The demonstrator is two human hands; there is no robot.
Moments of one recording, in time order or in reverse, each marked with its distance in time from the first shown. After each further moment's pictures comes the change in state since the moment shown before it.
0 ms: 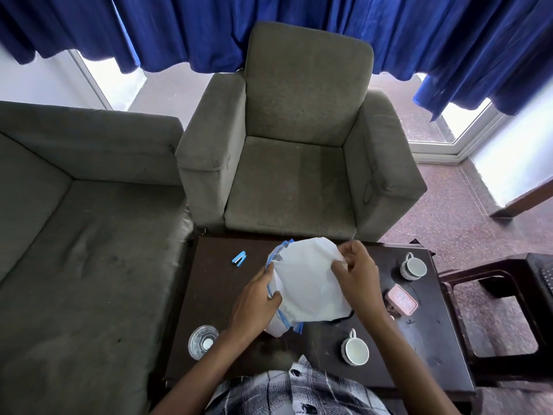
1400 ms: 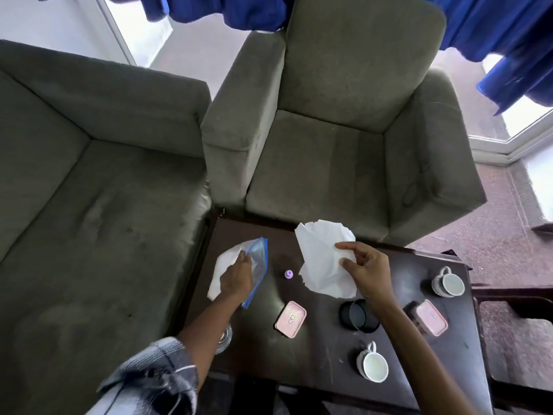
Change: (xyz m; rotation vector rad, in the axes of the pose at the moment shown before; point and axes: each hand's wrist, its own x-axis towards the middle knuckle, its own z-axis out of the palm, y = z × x) left_hand 0.120 -0.124 -0.011 0.275 -0.032 -0.345; right_hand 0.072 0.021 0.065 0.103 -0.201 0.083
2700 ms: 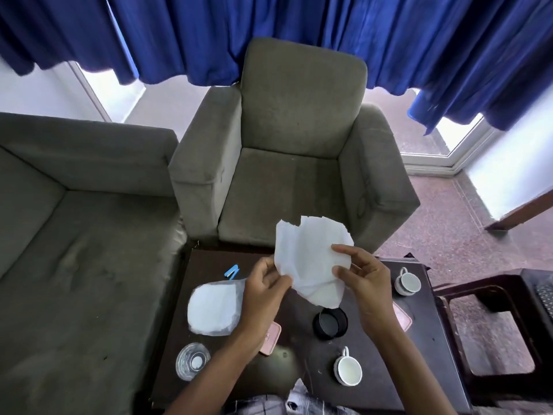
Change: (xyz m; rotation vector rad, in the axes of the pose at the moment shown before) left_hand -0.187 0.145 -0.044 -1.196 0.043 0.361; right_hand -0.077 -0.036 -0.078 0.461 0.102 -0.145
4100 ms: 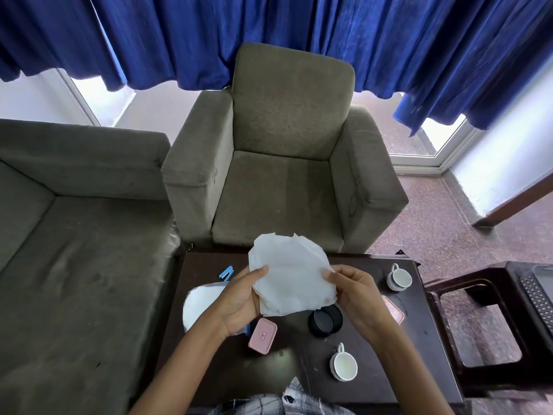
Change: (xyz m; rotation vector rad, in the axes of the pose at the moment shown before) left_hand 0.022 -0.011 -0.038 -0.443 -0.324 -0.459; right_hand -0.009 0.018 -0.010 0.166 -0.125 0.347
